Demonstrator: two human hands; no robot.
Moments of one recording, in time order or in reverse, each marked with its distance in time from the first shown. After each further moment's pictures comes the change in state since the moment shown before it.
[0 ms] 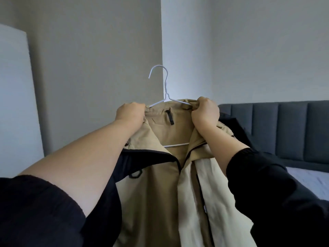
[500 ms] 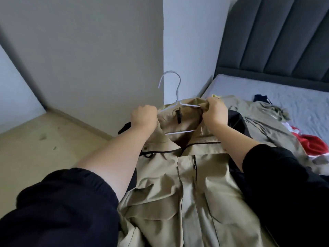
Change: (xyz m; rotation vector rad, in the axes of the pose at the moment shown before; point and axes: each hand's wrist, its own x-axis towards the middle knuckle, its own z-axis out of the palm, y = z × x) left_hand -0.141 0.060 0.290 0.006 -0.575 -0.027; right_hand -0.195 0.200 0.171 -0.142 -0.446 0.113
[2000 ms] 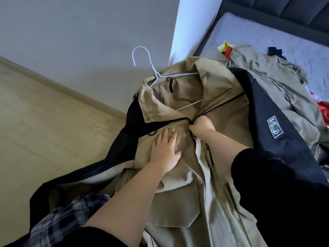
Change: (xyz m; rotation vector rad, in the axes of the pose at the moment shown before) left_hand -0.044 0.028 0.279 -0.541 -0.534 0.202; right_hand -0.072 0.055 0.206 -0.070 -0.726 0.576
